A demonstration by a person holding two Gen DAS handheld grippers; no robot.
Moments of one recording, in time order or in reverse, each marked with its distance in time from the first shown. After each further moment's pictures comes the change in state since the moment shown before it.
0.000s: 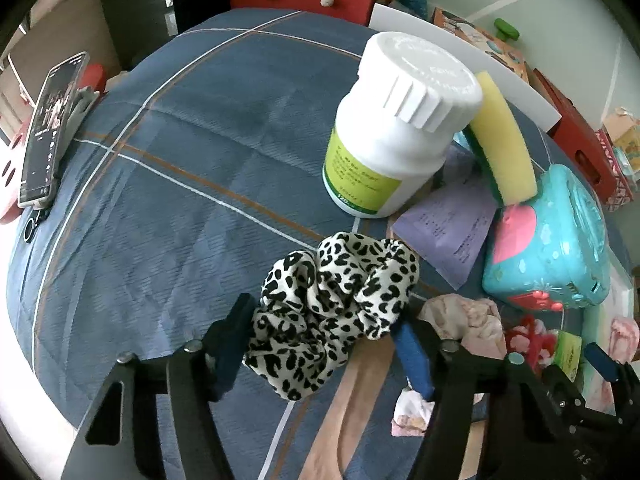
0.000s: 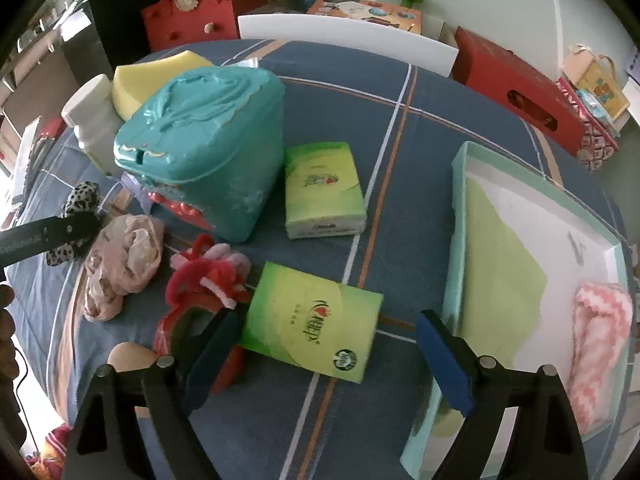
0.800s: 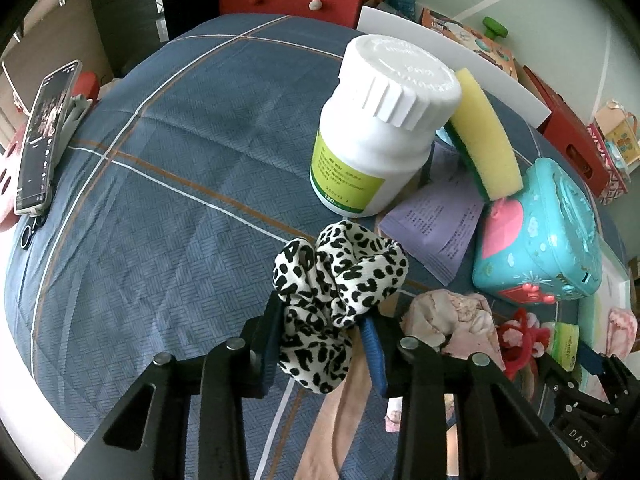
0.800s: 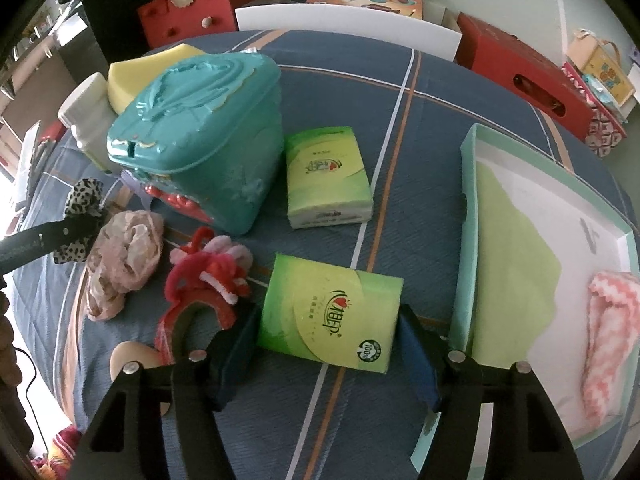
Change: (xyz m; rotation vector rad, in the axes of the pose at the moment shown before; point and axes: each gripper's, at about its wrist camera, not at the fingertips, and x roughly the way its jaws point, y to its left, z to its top) left arm 0.001 -0.011 -0.008 0.022 -0.014 -0.018; right arm 0.010 -0.007 -0.003 0.025 0.030 0.037
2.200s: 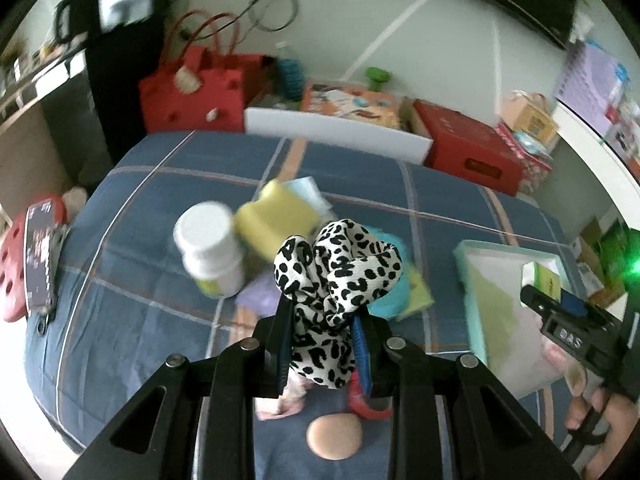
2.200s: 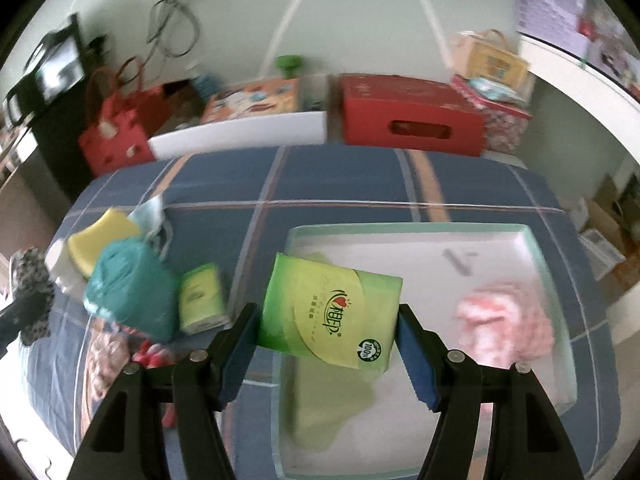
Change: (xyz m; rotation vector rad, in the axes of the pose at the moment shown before) left arm -0.129 -0.087 -0.020 0.225 -0.244 -0.127; right arm -0.102 -0.105 0.007 0.285 -0.261 -0.120
